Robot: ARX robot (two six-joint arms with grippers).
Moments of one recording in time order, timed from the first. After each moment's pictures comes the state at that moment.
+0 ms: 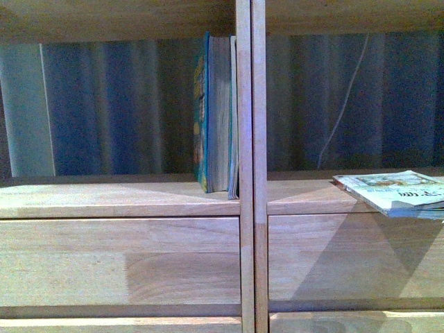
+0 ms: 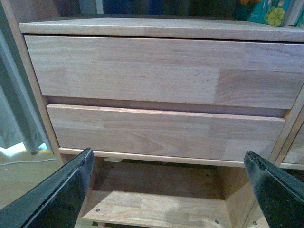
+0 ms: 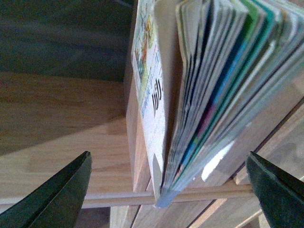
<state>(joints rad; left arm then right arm) 0.00 0.00 0.01 0.00 0.00 0.00 -0.10 1.42 0.75 0.57 -0.23 1.35</state>
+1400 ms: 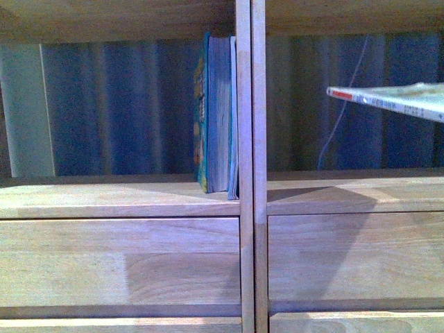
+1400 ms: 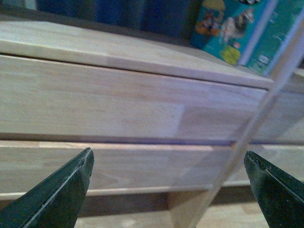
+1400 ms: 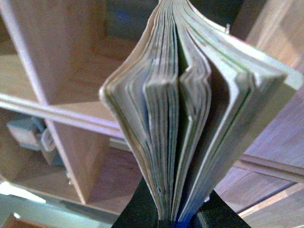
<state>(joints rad) 0.43 1.02 0.31 0.74 0.72 -0.19 -0.18 1.06 0.57 0.77 -0.44 1.45</state>
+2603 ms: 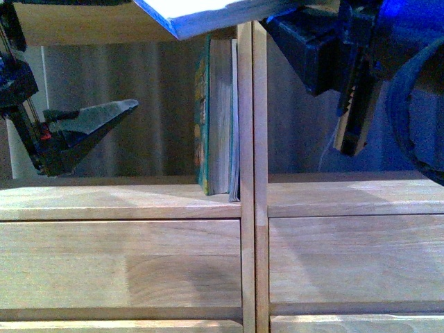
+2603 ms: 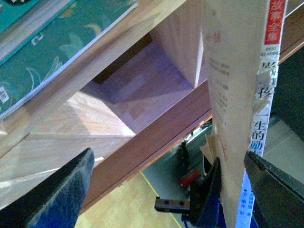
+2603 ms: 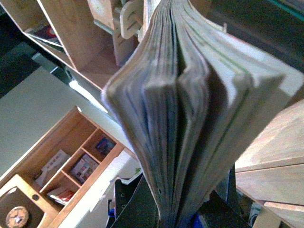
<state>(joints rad) -0.09 1.49 0.92 1.06 0.91 -1.24 0.47 1.31 0.75 1.11 -0.21 1.19</state>
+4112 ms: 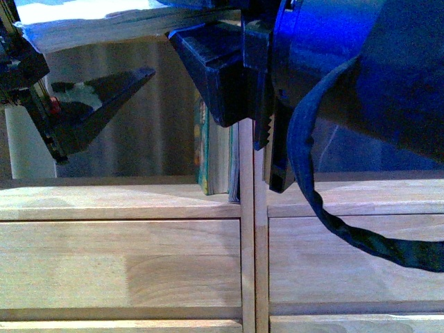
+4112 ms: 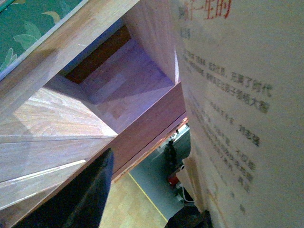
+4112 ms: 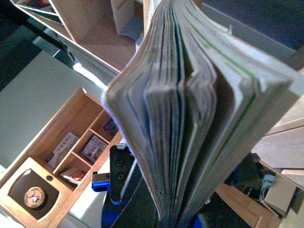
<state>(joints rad) -0.14 1.47 0.88 1.17 0.88 -1.29 0.65 1.36 0.74 1.11 -0.15 1.16</state>
